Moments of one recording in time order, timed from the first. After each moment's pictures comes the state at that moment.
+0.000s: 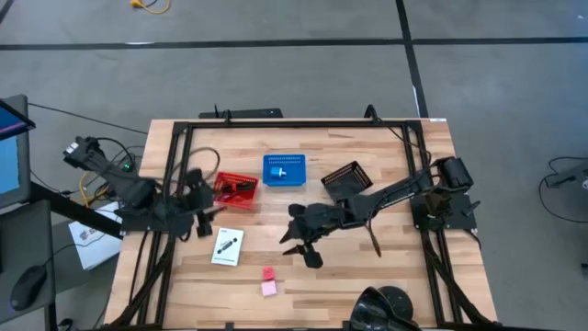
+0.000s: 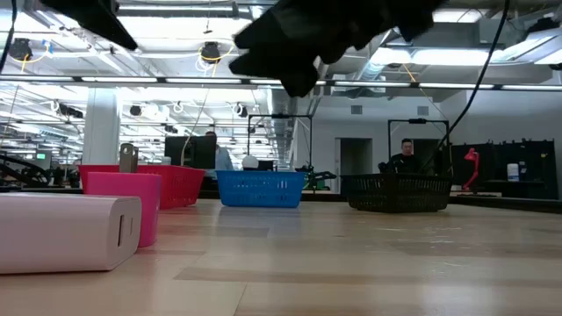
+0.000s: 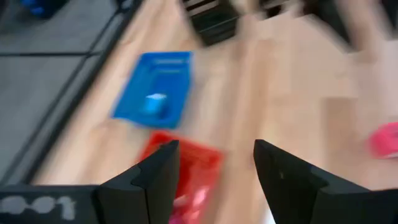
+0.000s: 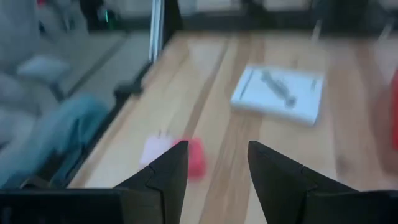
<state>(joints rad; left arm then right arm) -0.59 0.87 0.81 -0.82 -0.73 -0.46 0.23 1.82 1.09 0.27 -0.19 0.06</state>
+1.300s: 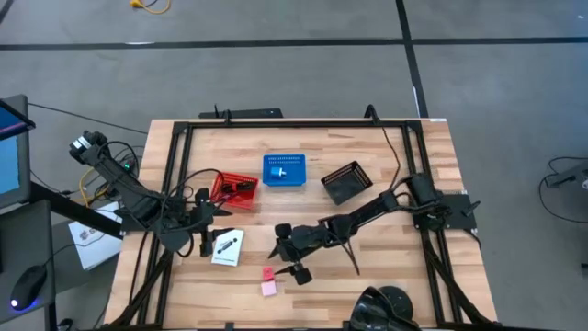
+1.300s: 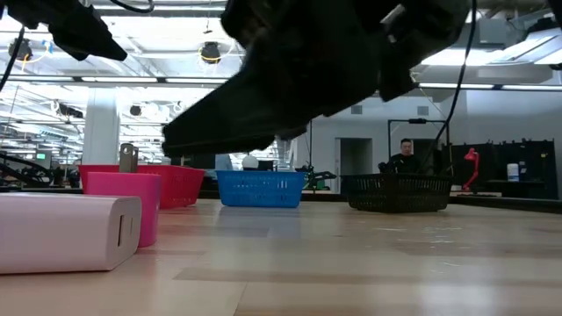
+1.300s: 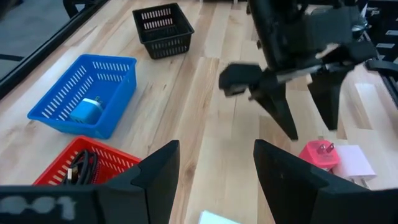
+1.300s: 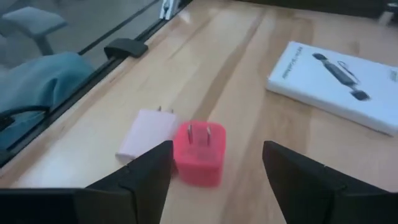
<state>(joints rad) -0.72 0.87 0.62 -0.48 -0.75 -0.57 0.30 2.15 1.22 0.43 -0.19 -0.08</state>
